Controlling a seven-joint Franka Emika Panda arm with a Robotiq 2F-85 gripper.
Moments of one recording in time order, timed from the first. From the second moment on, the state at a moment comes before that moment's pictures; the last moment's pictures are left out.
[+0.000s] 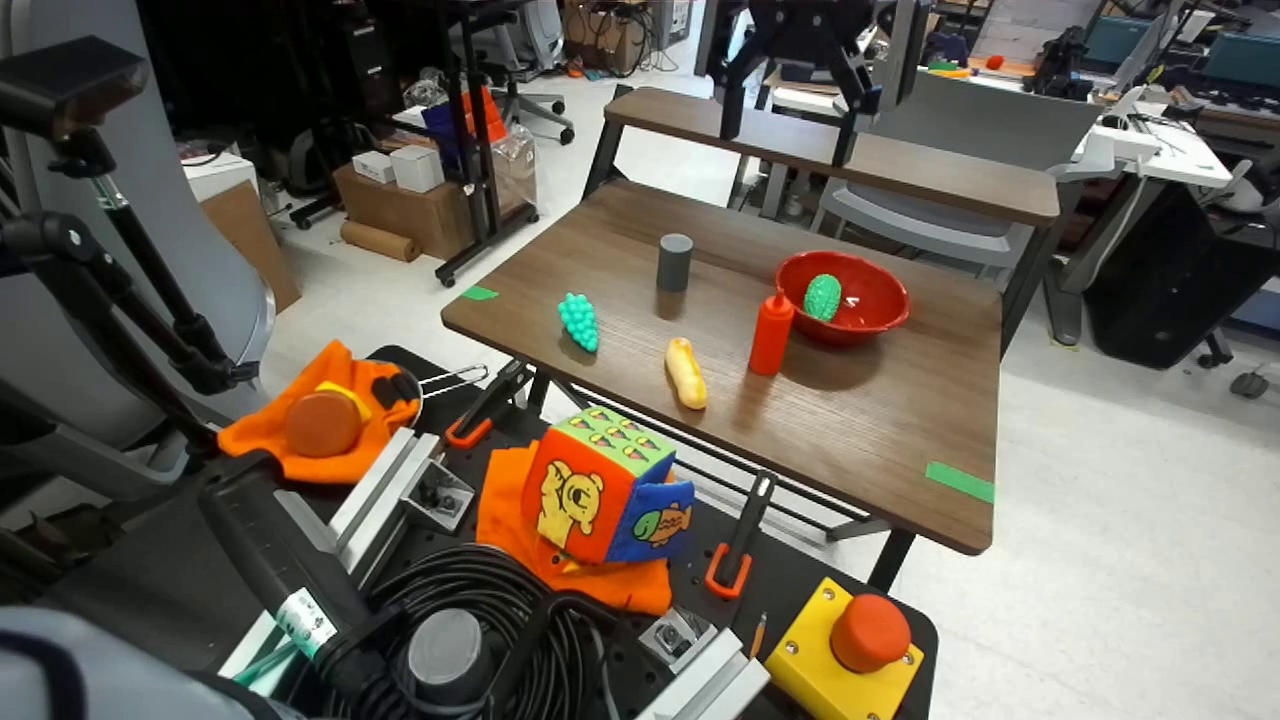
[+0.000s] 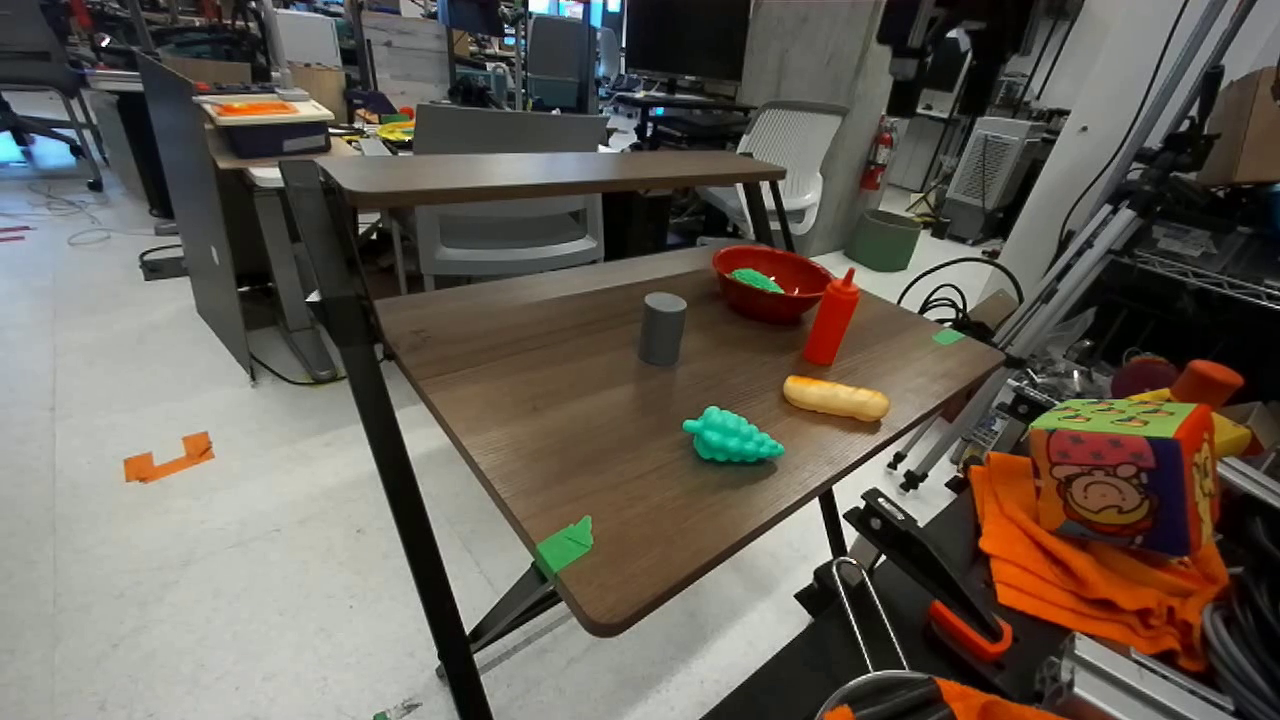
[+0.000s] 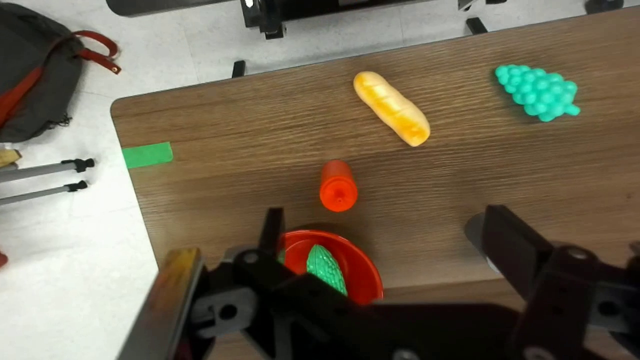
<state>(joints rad) -0.03 -0.02 -0.01 -2.27 -0.10 2.18 0.11</state>
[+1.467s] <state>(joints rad) -0.05 0.75 -0.06 -1.53 -0.10 2.17 0.07</state>
